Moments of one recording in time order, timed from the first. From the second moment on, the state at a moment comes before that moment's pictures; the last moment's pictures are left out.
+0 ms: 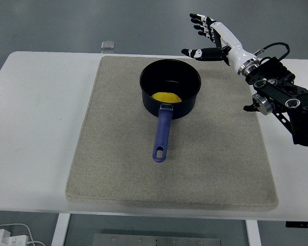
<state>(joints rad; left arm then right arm) -0.01 0.00 -0.05 -0.24 -0.05 0.01 0.06 1.13 -0.15 0.21 0.58 -0.41 -0.06 0.48</state>
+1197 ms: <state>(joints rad) -0.01 0.00 -0.05 -0.24 -0.05 0.01 0.06 0.97 -0.17 0.65 0.49 0.14 -0.01 0.36</state>
